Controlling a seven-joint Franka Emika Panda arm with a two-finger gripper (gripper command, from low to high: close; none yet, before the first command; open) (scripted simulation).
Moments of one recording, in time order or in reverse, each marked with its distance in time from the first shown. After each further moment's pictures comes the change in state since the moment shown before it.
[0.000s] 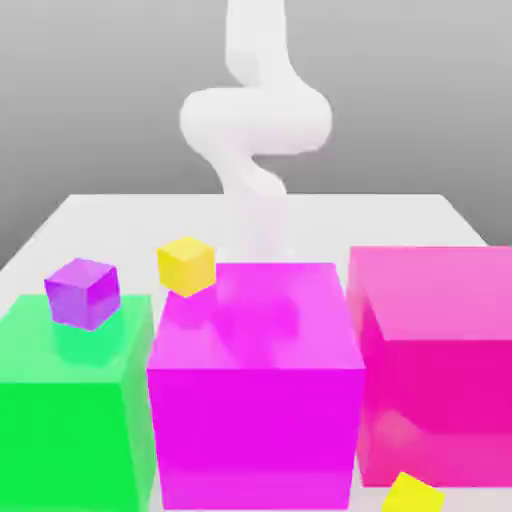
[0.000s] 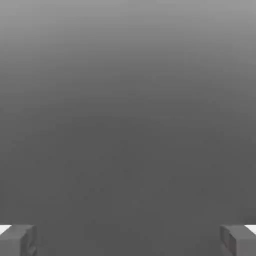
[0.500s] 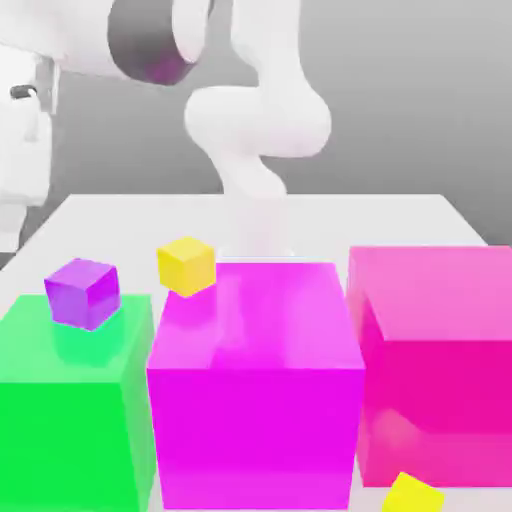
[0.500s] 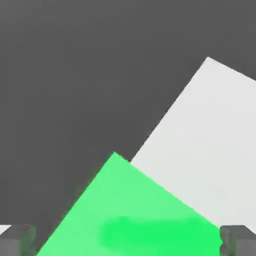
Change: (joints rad) arm -0.367 0.548 -0.150 -0.172 -0.029 0.263 0.473
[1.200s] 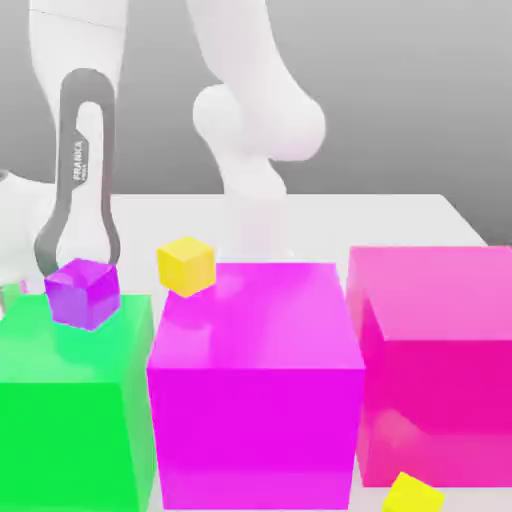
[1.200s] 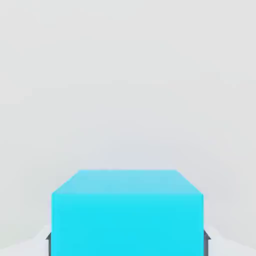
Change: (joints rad) arm -0.270 0.519 0.018 -0.060 0.260 0.305 0.071
